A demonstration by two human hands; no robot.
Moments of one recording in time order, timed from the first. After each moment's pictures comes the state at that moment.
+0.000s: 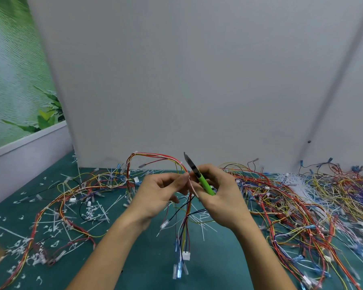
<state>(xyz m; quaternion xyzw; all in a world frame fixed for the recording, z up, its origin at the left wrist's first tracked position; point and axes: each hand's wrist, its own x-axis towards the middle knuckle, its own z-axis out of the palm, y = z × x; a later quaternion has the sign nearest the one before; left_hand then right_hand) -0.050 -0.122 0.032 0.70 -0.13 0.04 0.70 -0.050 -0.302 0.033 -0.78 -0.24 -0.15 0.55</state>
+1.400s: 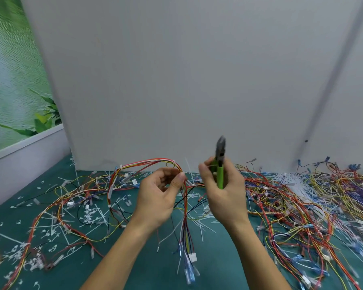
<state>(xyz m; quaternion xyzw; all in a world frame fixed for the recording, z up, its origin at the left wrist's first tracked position) -0.044 -0.140 0.018 0.68 -0.12 0.21 0.69 -0.052 -0.294 0.036 -0.69 -0.18 -0.28 0.64</state>
